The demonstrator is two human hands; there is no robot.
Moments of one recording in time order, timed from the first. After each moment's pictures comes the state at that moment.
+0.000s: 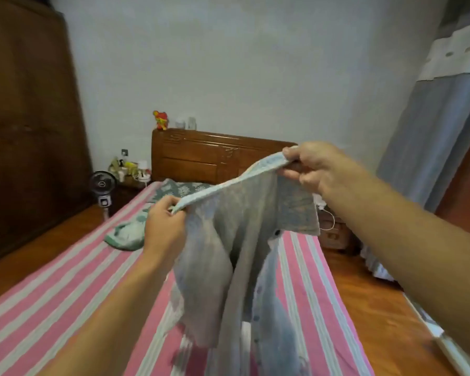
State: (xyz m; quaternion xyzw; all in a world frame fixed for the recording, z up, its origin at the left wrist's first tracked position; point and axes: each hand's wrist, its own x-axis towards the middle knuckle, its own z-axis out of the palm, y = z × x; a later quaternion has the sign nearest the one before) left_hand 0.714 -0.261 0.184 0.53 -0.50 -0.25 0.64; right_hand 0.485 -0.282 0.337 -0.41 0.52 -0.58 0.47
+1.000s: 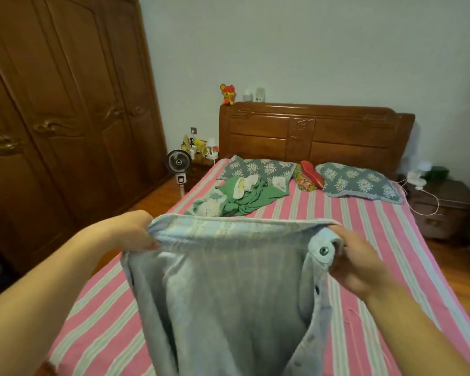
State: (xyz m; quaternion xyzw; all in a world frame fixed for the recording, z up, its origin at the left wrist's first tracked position) left_hand 1.045 -0.307 0.158 0.77 -0.62 -0.15 -0.03; right_hand 0.638 -0.319 0.102 -0.38 0.39 -0.50 0.67
